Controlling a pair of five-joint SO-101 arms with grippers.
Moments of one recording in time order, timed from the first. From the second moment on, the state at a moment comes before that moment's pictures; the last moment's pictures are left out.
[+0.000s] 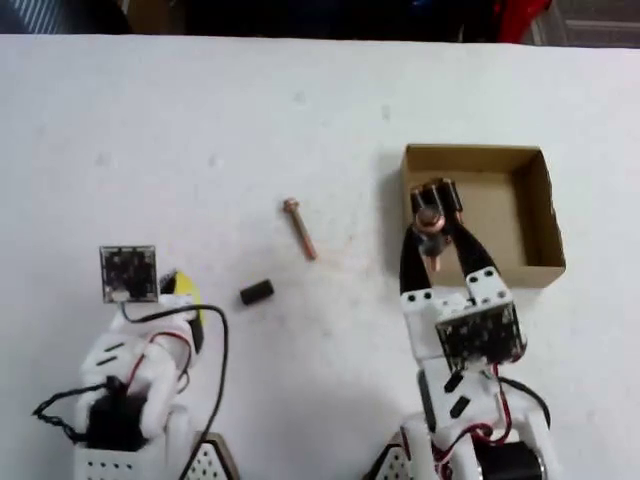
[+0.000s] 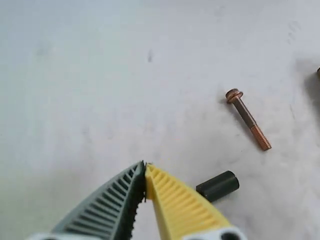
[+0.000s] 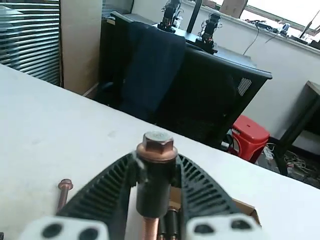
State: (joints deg) left arm -3.0 -104.4 86.2 65.5 7.8; right arm -11.5 -101.3 59.0 54.2 18.7
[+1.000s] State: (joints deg) left arm -3.0 -104.0 97.1 67.7 7.8; right arm 8.4 -19.3 36.7 32.9 19.1
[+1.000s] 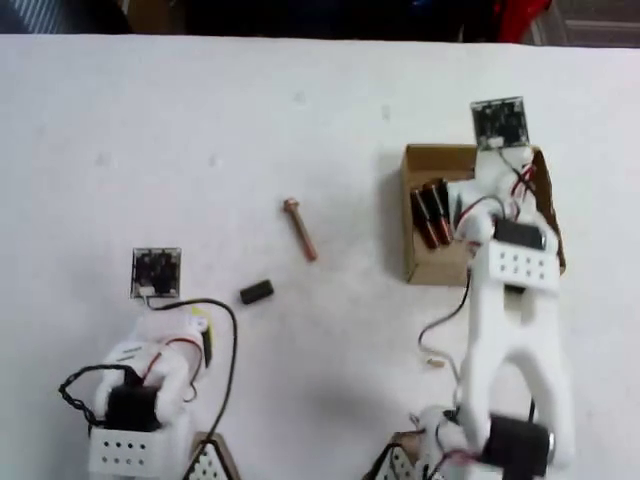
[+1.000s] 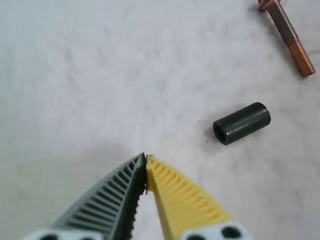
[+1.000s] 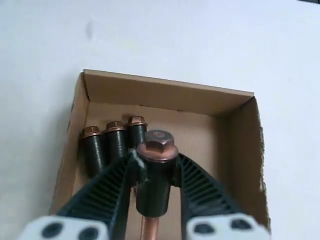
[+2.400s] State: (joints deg) left arm -3.0 -104.0 97.1 72.0 7.8; right arm 5.9 6.7 10.3 43.7 26.4
